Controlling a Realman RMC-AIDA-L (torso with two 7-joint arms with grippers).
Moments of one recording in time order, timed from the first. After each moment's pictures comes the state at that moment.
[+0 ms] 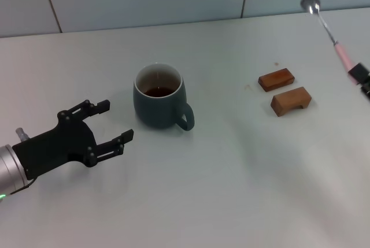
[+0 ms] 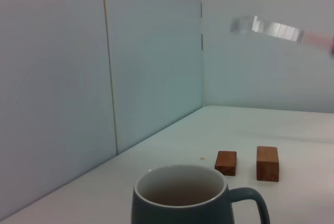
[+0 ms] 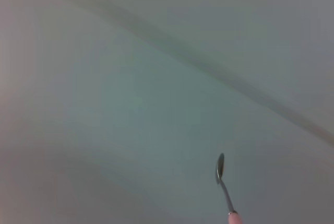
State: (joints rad) left arm -0.50 -2.07 0.58 0.31 1.87 1.40 -0.74; right arm 0.30 2.08 0.10 -0.30 -1.95 -1.78 1.58
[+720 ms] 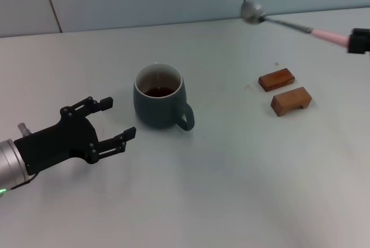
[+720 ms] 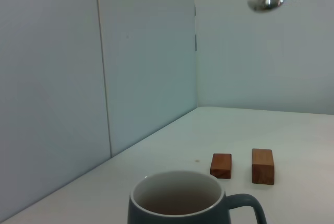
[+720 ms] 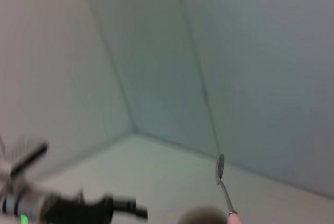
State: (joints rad) left arm -0.52 -2.07 0.60 0.34 1.87 1.41 -0.78; right arm 0.41 2.09 -0.38 -1.50 -1.95 -2.01 1.98
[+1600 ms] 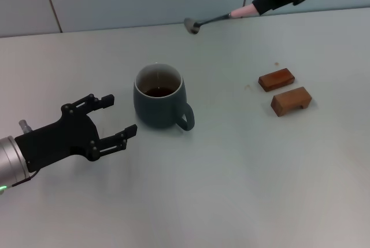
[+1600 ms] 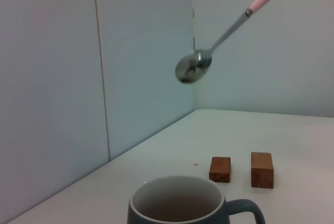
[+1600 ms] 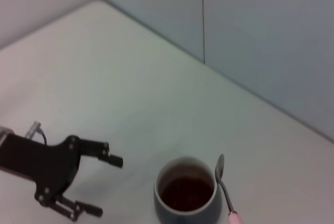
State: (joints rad) left arm -0.53 -2.07 0.60 0.34 1.87 1.41 -0.79; right arm 0.93 1.99 -0.88 -1.60 -2.47 -1.99 2.59
